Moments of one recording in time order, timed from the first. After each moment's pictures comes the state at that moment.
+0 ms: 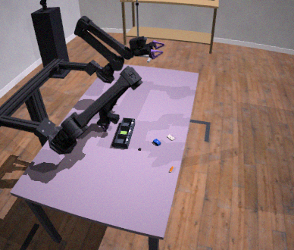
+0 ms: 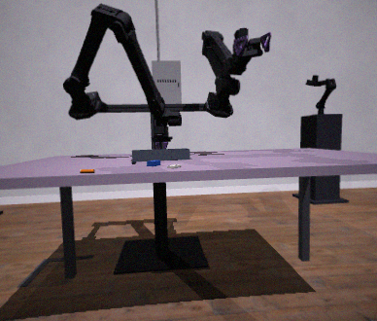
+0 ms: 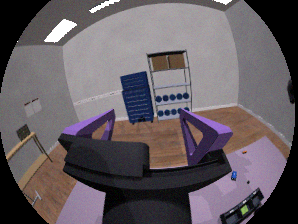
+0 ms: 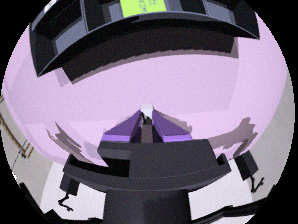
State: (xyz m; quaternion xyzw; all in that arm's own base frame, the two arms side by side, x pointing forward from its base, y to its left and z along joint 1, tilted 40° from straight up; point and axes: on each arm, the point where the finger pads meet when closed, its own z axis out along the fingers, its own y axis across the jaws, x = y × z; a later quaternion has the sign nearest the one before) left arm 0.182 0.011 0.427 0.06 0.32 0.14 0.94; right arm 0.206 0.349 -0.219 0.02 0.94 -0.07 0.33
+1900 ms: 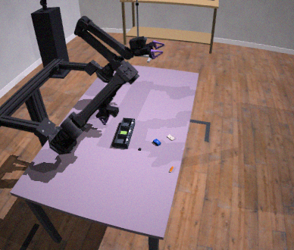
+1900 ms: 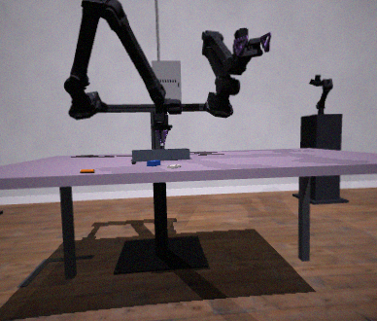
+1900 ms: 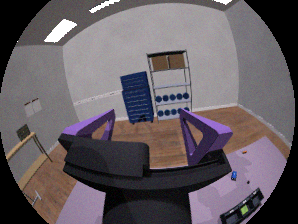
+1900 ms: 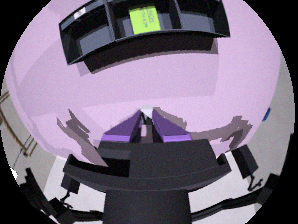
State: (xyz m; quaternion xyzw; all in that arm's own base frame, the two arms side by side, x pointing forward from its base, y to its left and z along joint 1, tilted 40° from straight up) left arm 0.182 0.011 0.427 0.06 0.32 0.14 0.94; right arm 0.172 0.359 -0.174 0.02 0.94 -0.07 0.33
